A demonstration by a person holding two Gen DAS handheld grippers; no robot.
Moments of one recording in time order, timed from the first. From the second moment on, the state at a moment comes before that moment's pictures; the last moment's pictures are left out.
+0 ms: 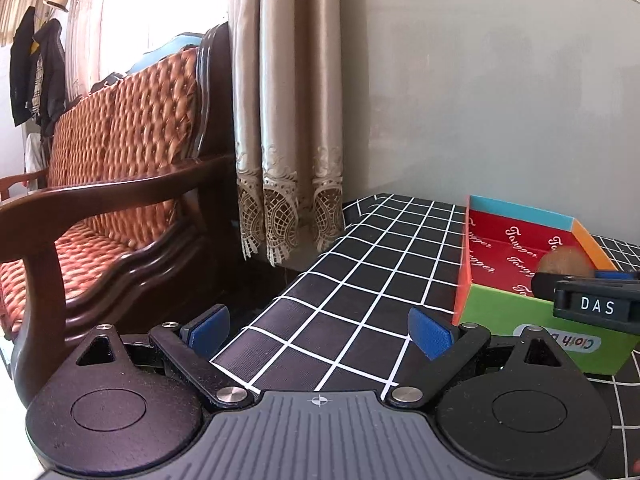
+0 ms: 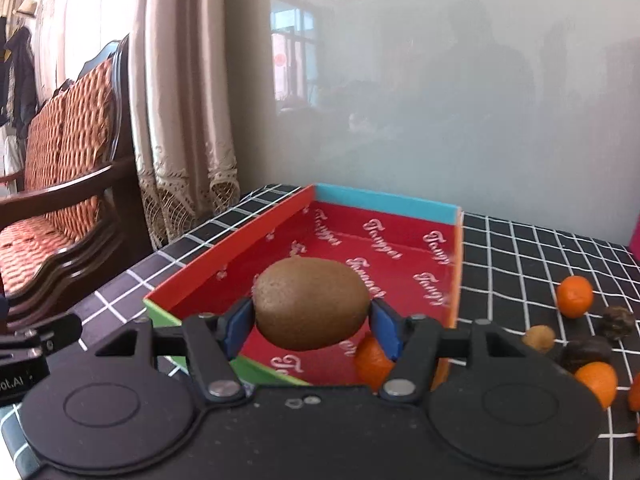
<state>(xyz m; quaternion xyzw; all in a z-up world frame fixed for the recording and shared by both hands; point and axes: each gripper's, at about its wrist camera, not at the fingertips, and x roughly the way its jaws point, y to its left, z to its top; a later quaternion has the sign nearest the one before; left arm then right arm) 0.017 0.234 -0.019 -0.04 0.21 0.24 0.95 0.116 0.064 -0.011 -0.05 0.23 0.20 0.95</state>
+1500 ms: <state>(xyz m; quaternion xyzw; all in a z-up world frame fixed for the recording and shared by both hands) 0.058 -0.063 -0.026 0.03 0.23 -0.06 0.97 0.070 -0.260 0.028 -0.01 0.20 -0.12 0.97</state>
